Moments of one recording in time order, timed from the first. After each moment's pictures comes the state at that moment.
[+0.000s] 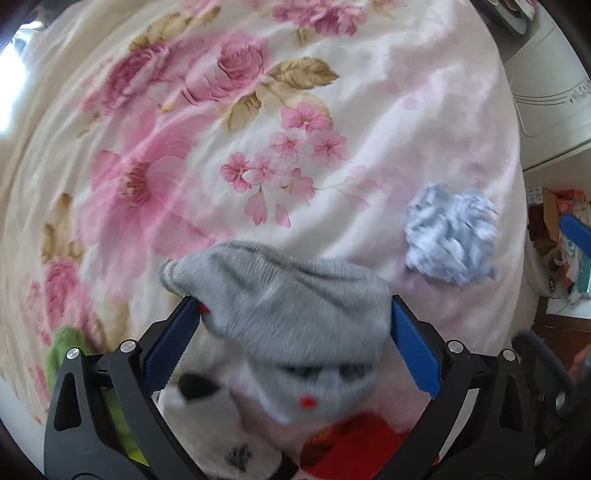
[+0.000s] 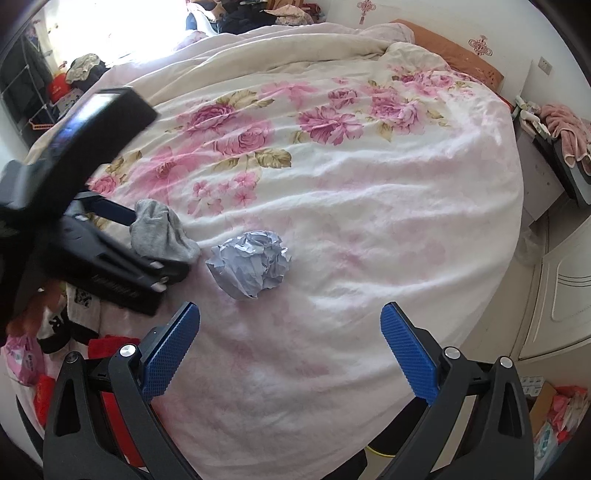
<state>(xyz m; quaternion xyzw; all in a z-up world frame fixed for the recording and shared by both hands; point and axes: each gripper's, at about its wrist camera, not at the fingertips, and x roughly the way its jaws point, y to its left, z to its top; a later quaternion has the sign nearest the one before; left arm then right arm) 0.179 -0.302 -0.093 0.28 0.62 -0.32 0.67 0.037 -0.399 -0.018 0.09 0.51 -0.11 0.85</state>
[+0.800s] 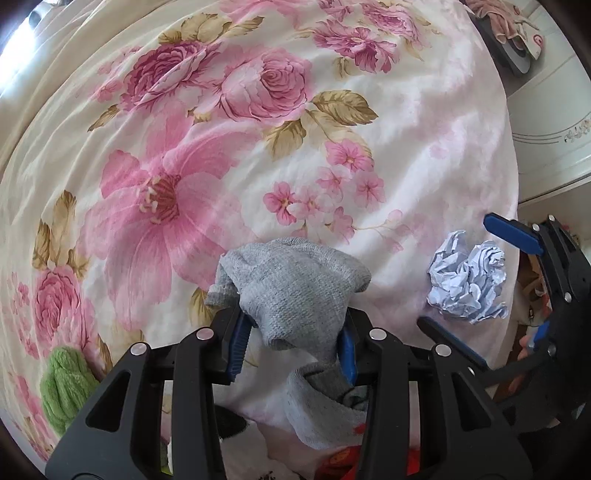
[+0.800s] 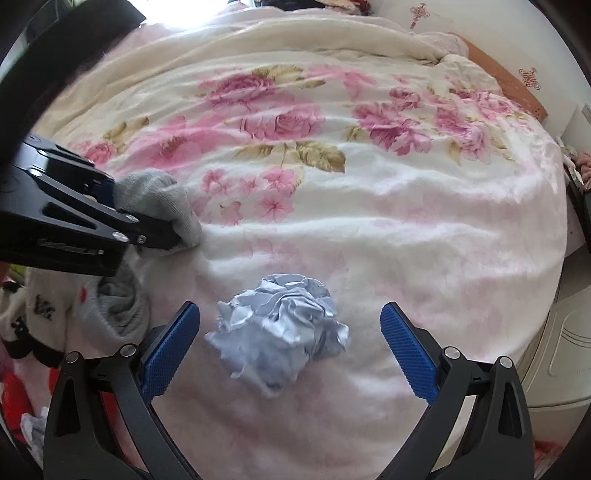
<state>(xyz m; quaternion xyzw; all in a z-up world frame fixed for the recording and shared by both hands) 0.228 -0.270 -0.089 0.21 0.61 -0.33 0.69 0.108 -0.387 -0.070 0.01 0.53 -0.06 0.84</state>
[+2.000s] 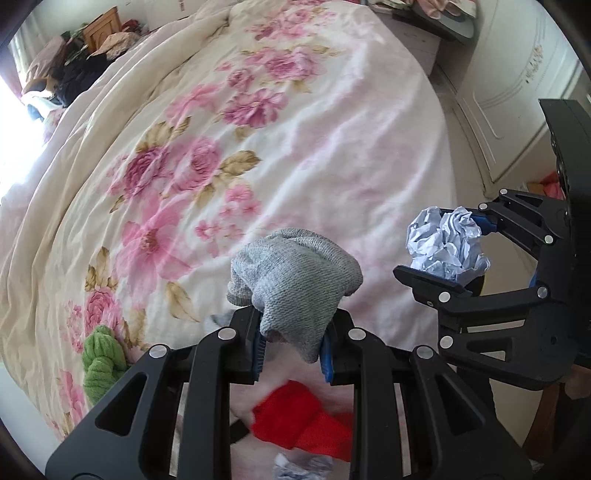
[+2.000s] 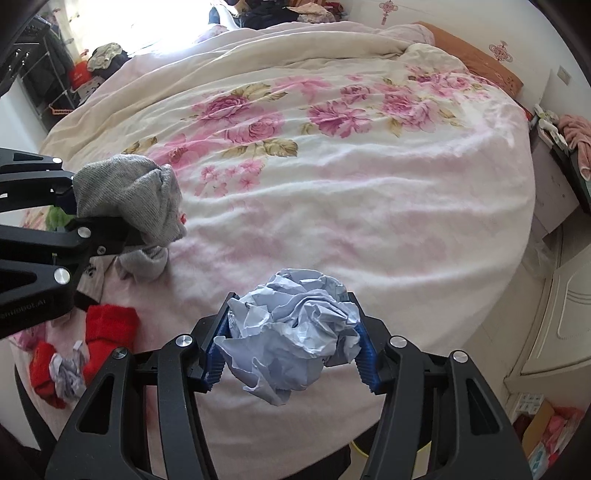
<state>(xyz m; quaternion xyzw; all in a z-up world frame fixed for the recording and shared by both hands) 0.077 -0.320 0.003 0.31 0.48 -0.36 0.74 0.007 -0.418 -0.016 0.08 0.51 -0.07 0.85</state>
